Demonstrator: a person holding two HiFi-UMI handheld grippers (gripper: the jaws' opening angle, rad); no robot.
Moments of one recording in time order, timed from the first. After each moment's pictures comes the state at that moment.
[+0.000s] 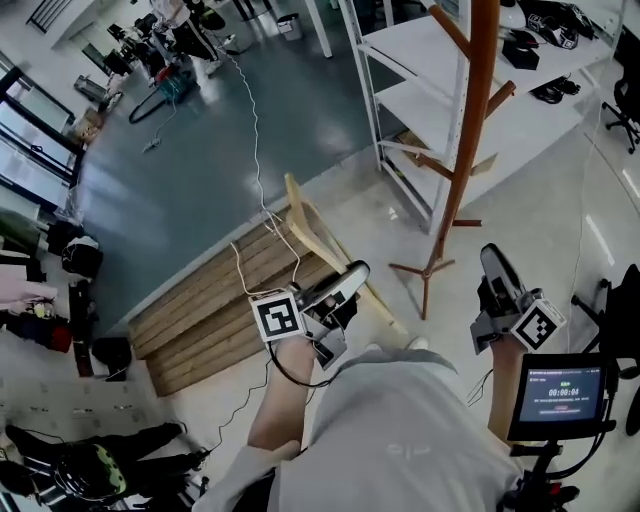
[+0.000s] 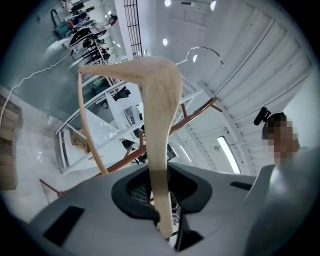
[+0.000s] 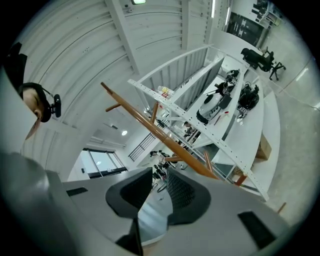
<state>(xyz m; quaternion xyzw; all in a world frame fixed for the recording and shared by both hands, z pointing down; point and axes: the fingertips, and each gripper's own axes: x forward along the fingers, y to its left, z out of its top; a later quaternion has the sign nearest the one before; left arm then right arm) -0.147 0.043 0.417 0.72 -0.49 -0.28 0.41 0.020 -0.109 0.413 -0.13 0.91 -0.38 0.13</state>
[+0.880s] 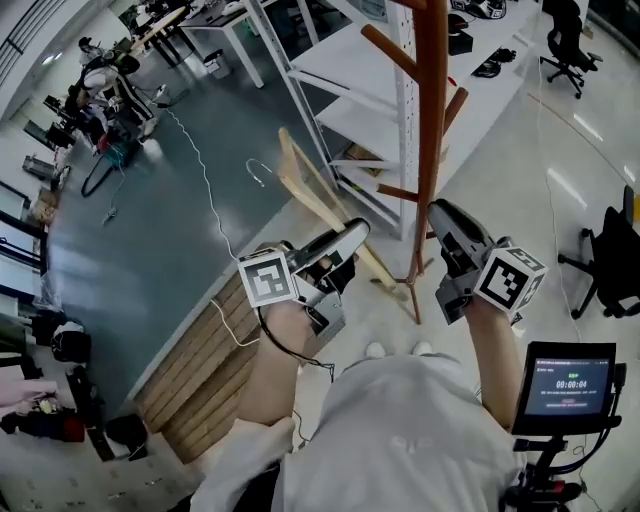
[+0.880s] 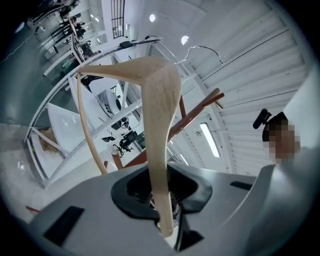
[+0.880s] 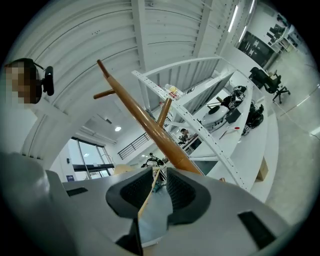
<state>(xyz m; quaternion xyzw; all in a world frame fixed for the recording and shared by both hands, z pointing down) -0.173 -0.110 0.371 0.81 -0.37 -0.21 0.40 -0.064 -0.180 0.361 -0.21 0.91 -0.34 0.11</state>
